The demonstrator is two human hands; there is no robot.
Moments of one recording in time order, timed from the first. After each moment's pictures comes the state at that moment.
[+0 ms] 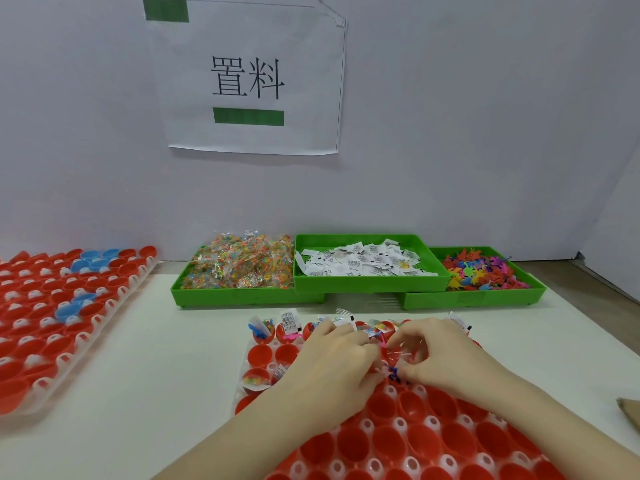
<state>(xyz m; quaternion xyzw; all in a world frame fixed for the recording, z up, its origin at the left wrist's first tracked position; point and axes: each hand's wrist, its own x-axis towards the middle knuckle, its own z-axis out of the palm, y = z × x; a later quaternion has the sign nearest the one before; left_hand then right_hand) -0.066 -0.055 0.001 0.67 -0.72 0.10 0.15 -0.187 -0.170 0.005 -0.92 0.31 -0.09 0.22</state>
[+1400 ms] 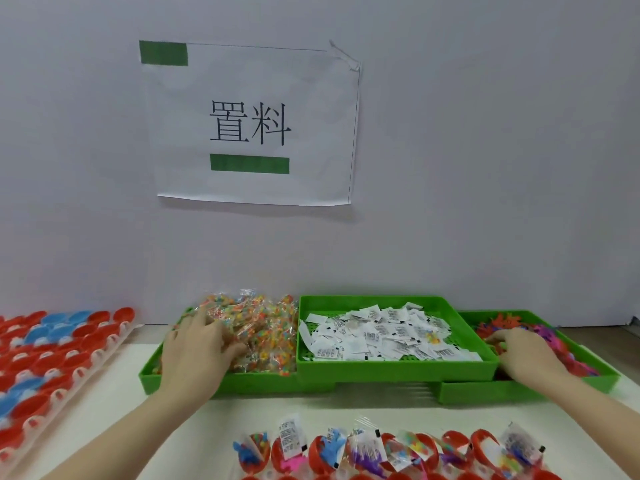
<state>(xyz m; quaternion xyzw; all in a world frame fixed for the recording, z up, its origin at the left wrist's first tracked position) 0.129 -0.092 -0.010 0.91 -0.36 0.15 0.15 -0.172 -0.367 -0.021 -0.83 0.54 -0.10 0.06</state>
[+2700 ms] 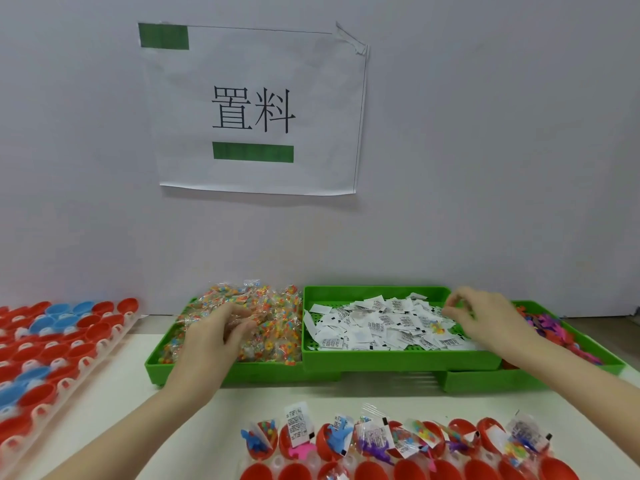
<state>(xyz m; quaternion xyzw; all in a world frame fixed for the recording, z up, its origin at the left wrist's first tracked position) 0.118 -0.086 -0.014 0.77 -0.42 0.06 0.47 -0.128 -0.320 0.024 -0.88 0.42 -0.18 0.12</state>
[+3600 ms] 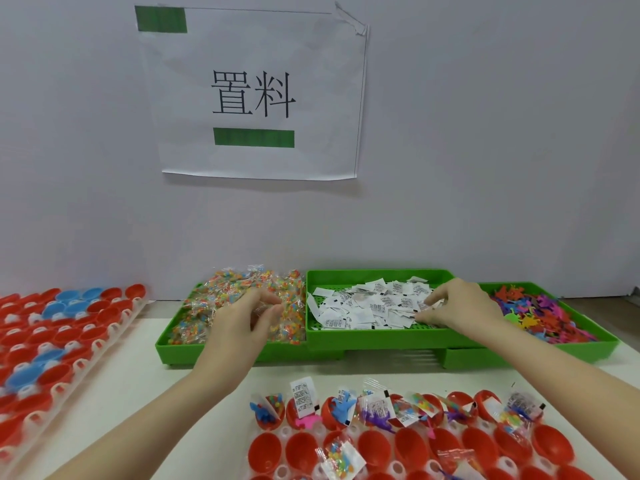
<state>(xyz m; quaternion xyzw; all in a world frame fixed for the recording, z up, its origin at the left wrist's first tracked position) 0.088 -0.087 -0.005 0.73 -0.46 0.02 0.50 -0.105 -0.303 0.015 -0.85 0.48 -0.13 0.14</state>
